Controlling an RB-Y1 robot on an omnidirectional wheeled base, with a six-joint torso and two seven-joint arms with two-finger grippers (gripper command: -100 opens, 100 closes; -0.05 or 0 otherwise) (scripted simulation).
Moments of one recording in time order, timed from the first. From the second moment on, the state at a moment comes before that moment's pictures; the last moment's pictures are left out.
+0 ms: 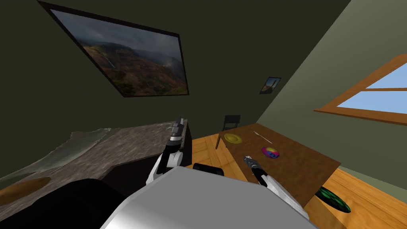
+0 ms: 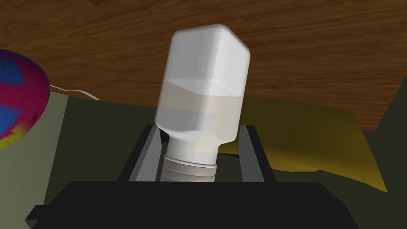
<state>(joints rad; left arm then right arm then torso) 0.49 0.03 -0.04 -2.34 -0.03 -0.39 -0.14 0.20 -0.44 0.04 -1.11 0.69 0.06 0.50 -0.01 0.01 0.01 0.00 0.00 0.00</state>
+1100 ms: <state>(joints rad) 0.49 0.03 -0.04 -2.34 -0.03 -0.39 -0.14 0.33 -0.46 0.00 -1.31 0.79 0.05 0.37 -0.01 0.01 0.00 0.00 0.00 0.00</state>
